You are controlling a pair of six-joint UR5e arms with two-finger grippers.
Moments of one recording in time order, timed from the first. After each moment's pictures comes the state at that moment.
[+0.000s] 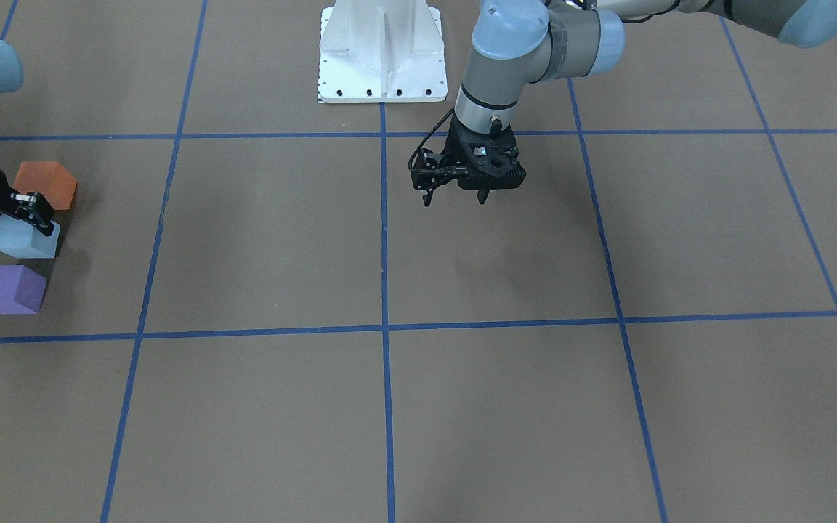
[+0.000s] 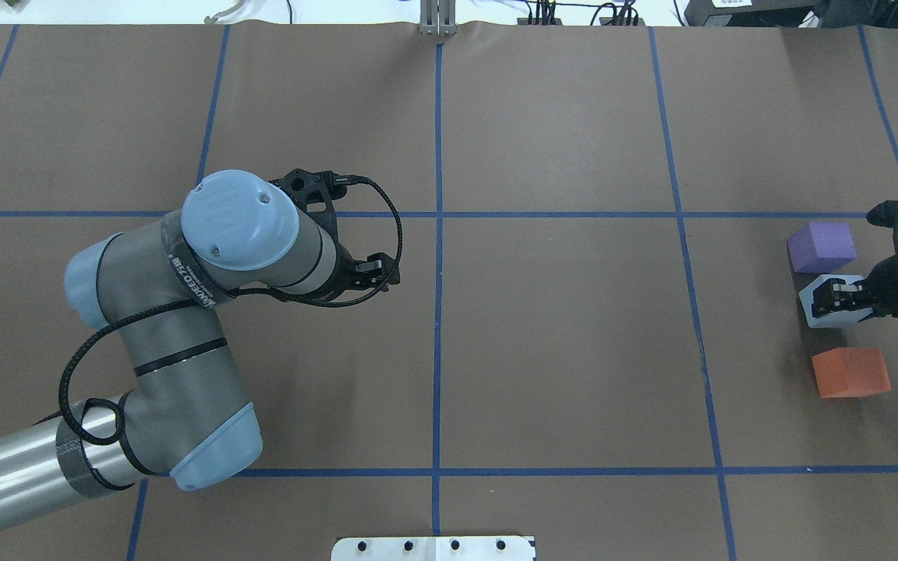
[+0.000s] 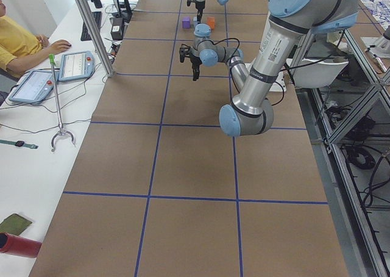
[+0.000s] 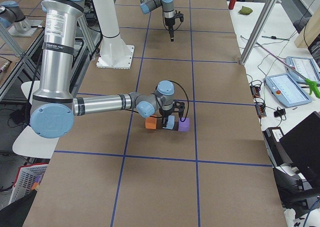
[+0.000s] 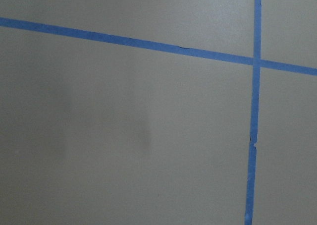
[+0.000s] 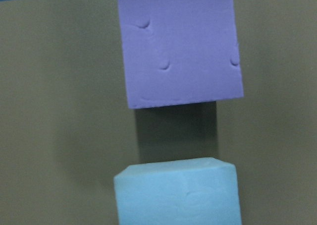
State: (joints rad) left arm -0.53 -2.16 -1.80 -1.68 -1.82 -1.36; right arm 0.92 -1.72 1.74 -1.05 2.12 0.95
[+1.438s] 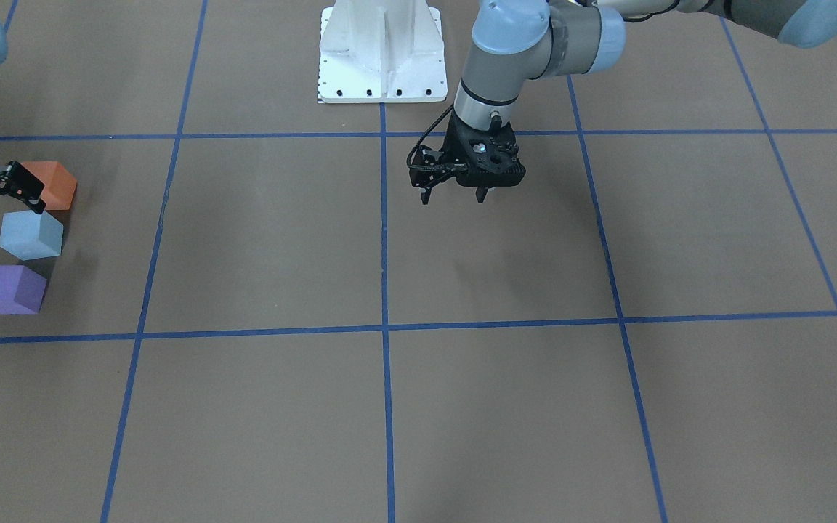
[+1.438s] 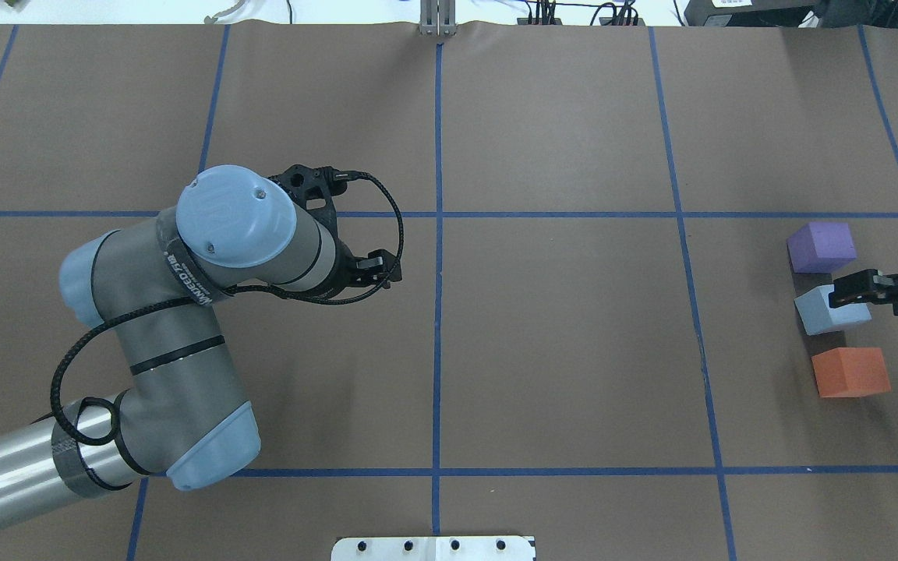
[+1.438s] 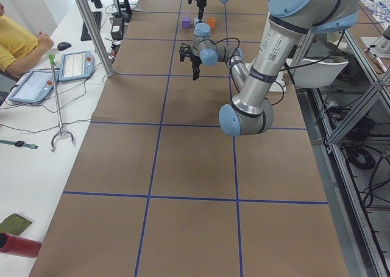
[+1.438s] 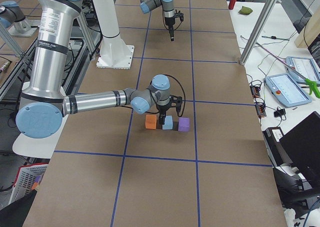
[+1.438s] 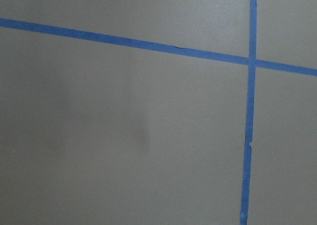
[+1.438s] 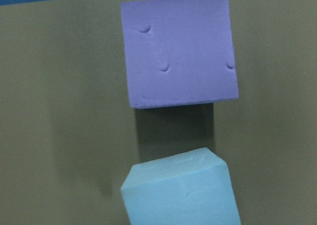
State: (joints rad) left arm -0.53 -2.15 -1.83 -1.67 -1.82 -1.35; right arm 1.00 -1.80 1.88 -1.05 2.14 0.93
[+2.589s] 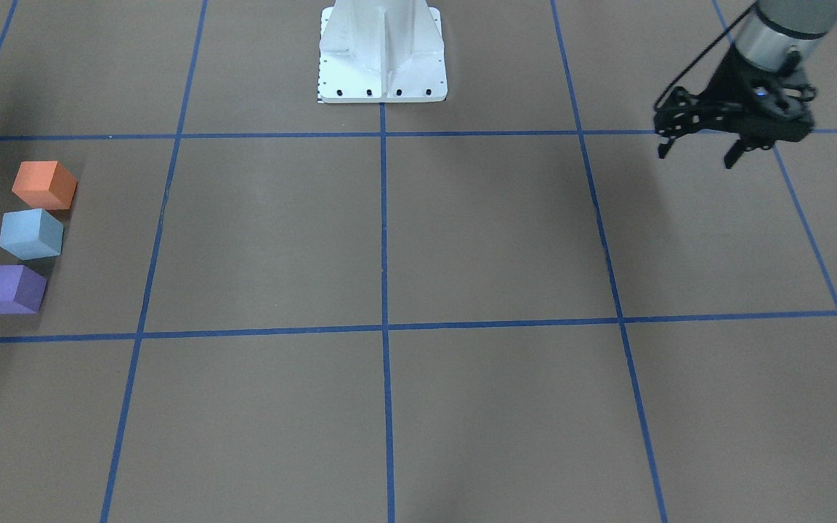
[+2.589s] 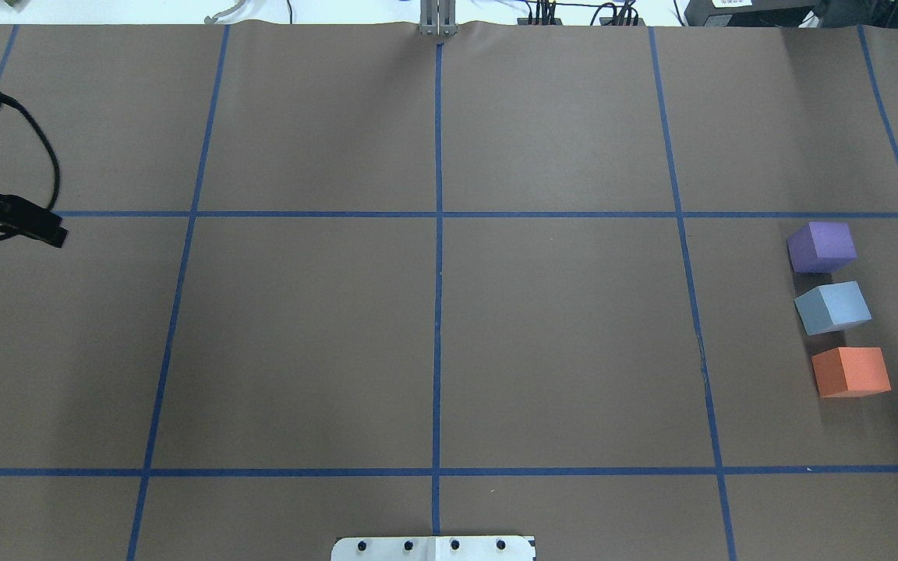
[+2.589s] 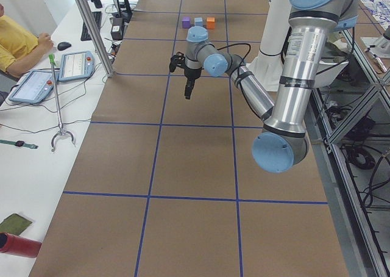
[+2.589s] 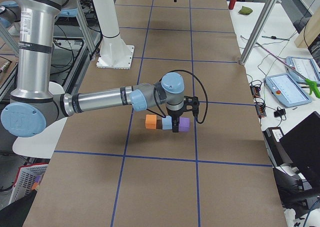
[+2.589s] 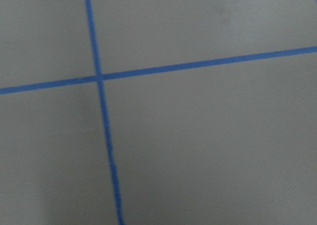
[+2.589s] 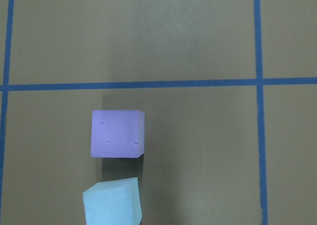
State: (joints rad) left arm -1.11 -1.62 -2.14 -1.49 -2.18 -0.42; right arm 1.42 -1.71 1.89 -1.42 2.35 0.34
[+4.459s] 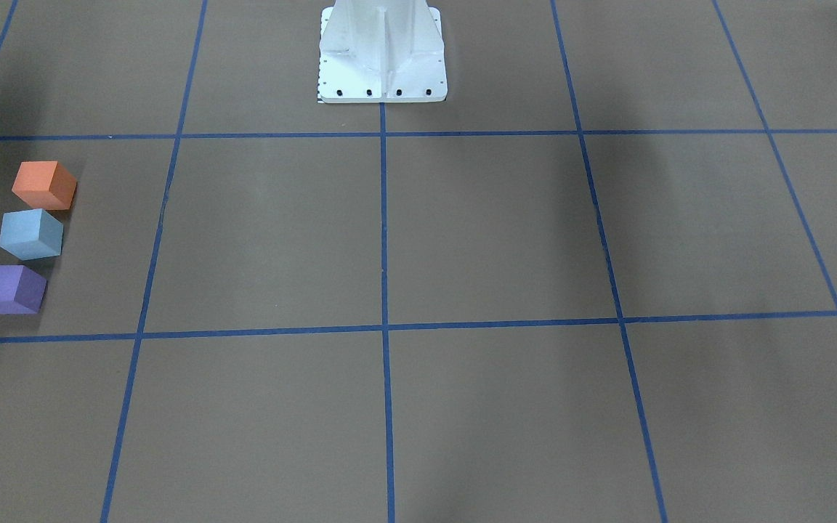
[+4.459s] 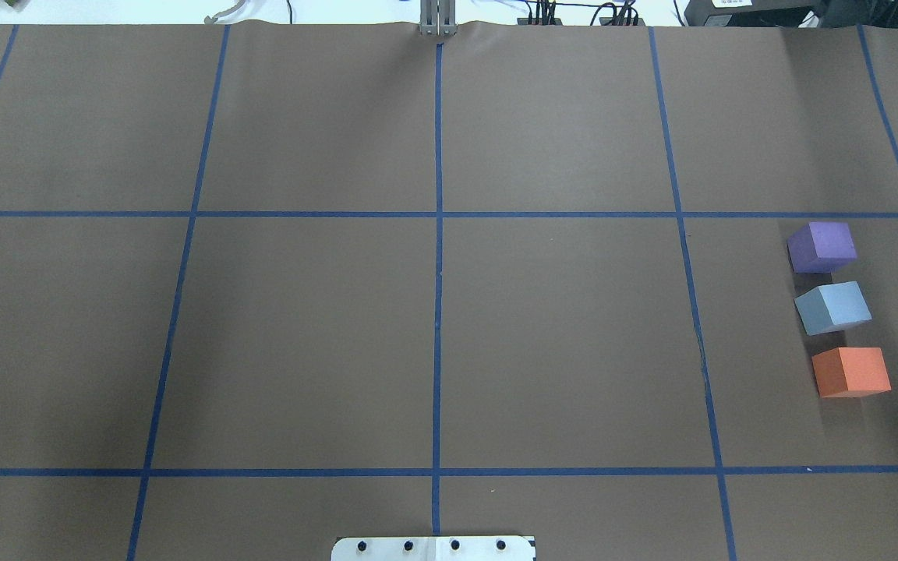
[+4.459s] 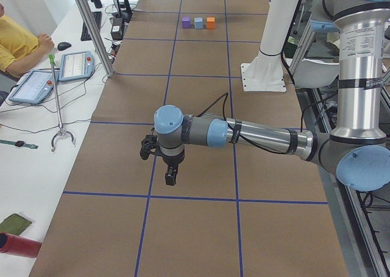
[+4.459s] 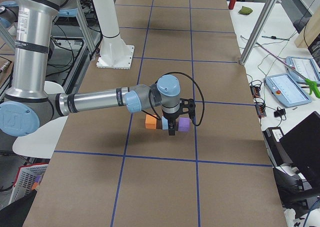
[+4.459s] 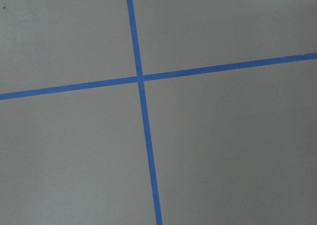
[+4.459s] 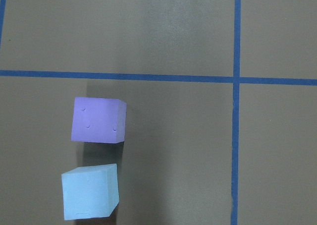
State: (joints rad) left arm -1.52 -1.47 -1.80 -1.50 -2.33 0.05; right arm 1.42 -1.76 1.92 -1.42 2.34 0.29
